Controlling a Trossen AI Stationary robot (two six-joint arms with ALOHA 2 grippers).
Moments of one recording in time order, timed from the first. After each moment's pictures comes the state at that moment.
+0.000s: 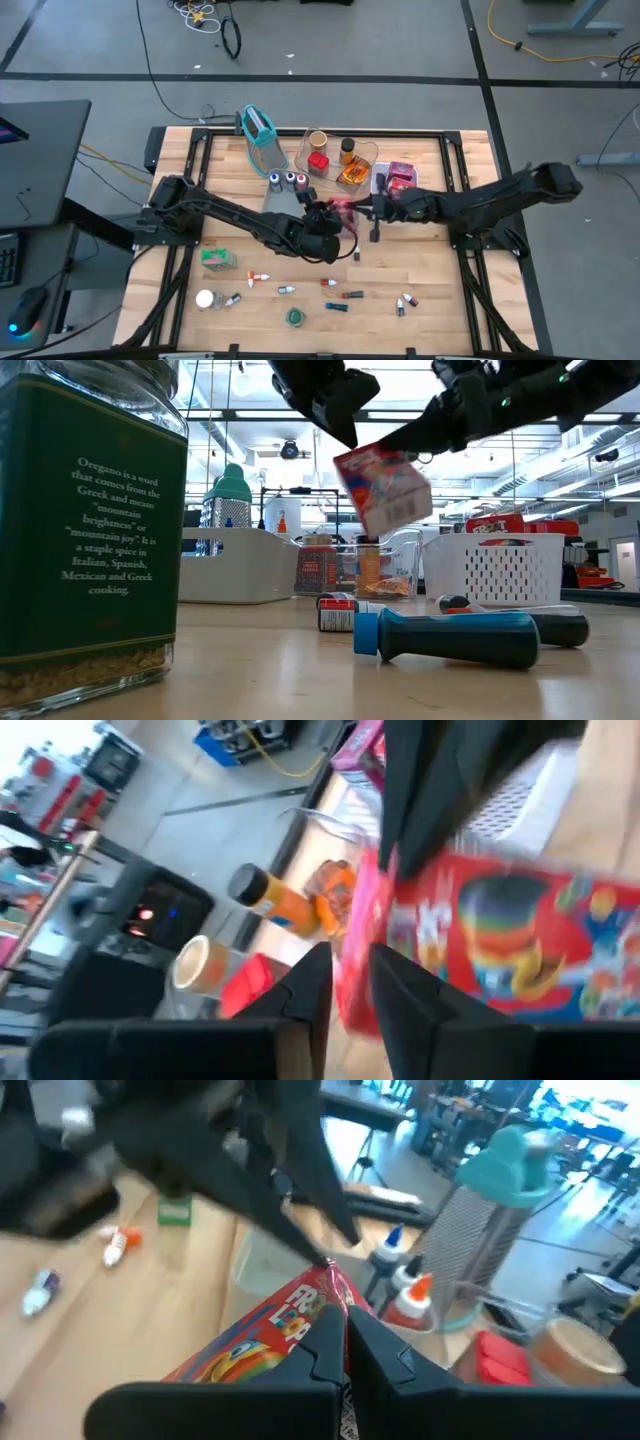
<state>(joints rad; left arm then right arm) -0.29 1.90 1.56 -0.58 -1.01 -0.14 0.09 1.26 0.54 0.48 0.25 -0.21</state>
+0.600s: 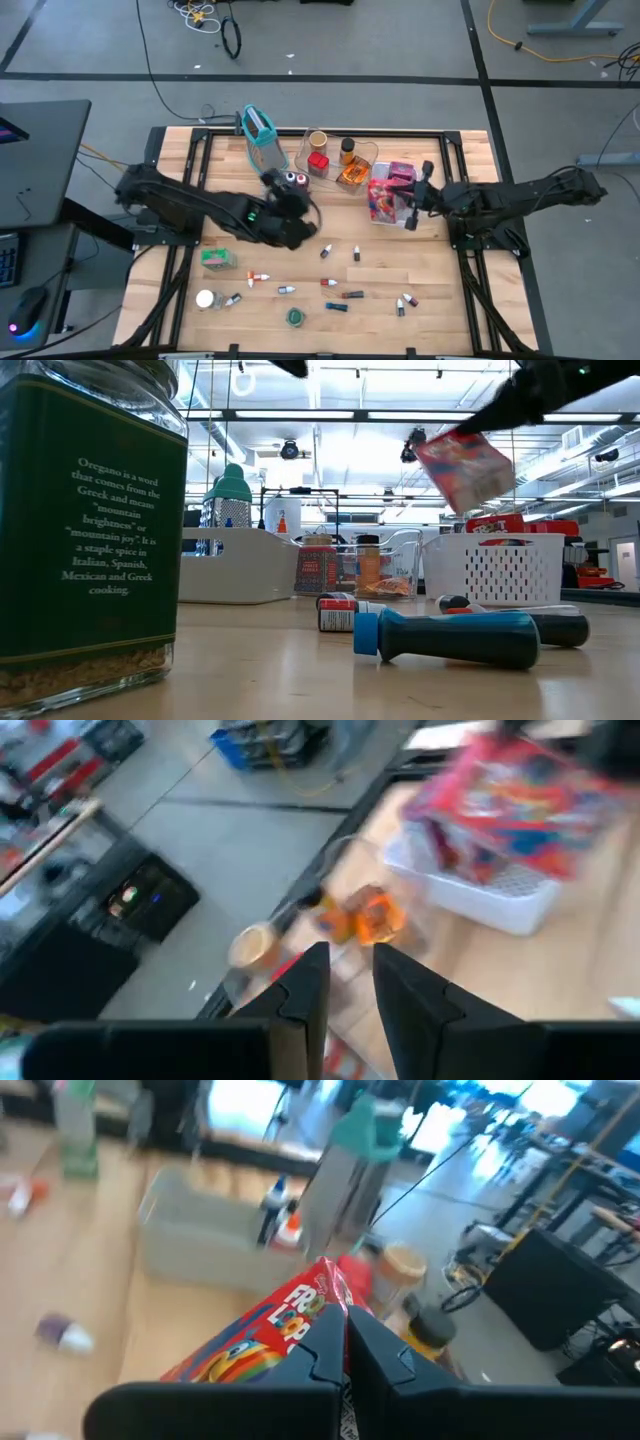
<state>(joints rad) -0.31 1.62 1.55 -0.81 -1.03 -0.35 0.16 0.71 0.54 -0.18 0.55 -0.19</state>
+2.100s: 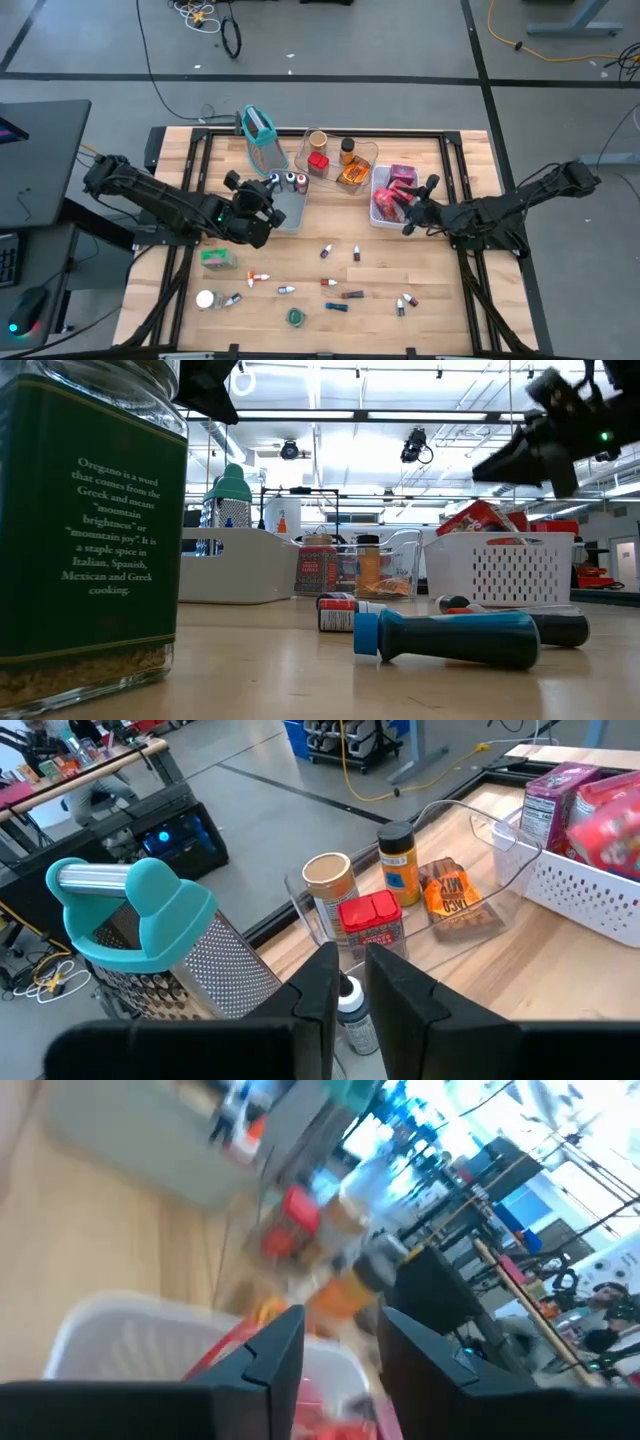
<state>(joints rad) -0.33 1.30 1.03 -0.70 -1.18 -0.72 0.32 0.70 0.24 0.14 0.90 -0.45</state>
